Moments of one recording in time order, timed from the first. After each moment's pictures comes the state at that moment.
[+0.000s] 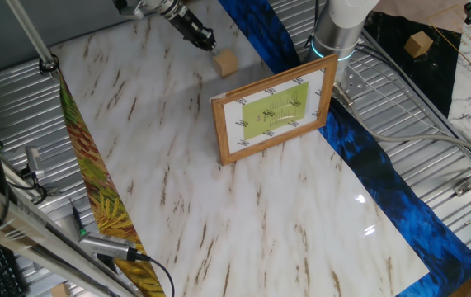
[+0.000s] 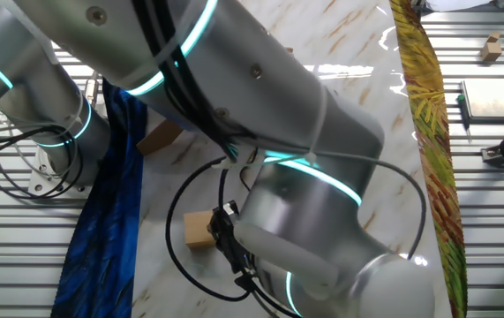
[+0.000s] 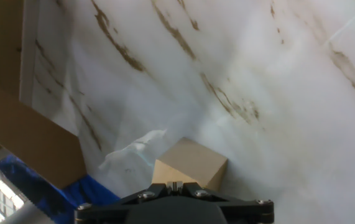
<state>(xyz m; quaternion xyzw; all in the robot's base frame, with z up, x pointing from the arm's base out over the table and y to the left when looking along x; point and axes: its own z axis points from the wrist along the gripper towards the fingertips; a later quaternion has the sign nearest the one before) 0.290 -0.194 0.079 0.22 -0.92 -0.25 0.22</state>
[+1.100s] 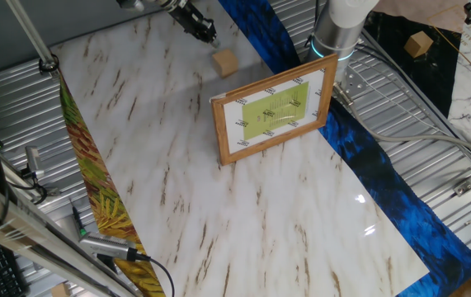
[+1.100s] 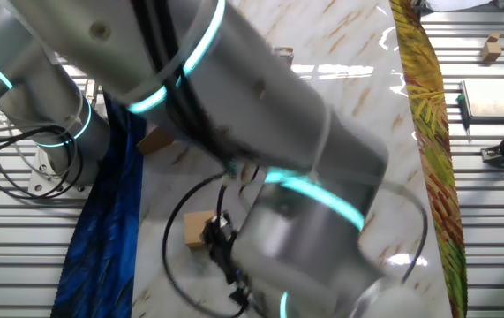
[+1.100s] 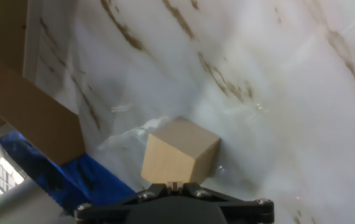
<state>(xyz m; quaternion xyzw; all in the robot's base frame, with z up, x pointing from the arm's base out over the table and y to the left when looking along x) 0.276 -0.216 0.085 0.22 -0.92 -0.25 0.22</state>
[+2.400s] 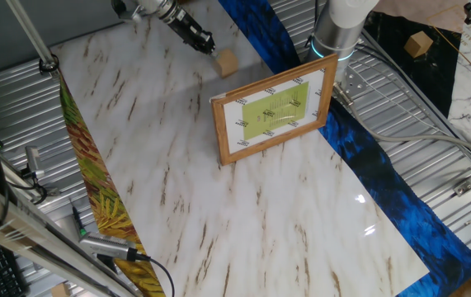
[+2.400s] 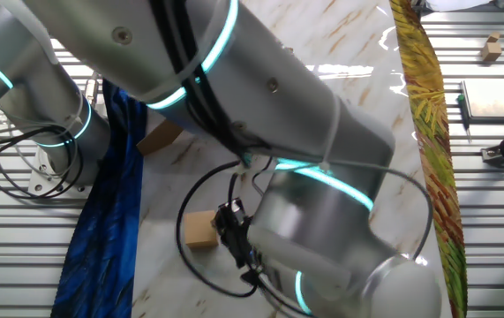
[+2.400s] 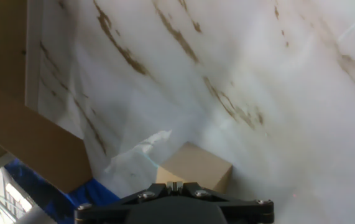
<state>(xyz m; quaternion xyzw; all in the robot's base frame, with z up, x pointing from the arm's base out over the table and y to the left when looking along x) 0.302 -0.179 0.072 0.20 -0.92 -0.26 0.22</state>
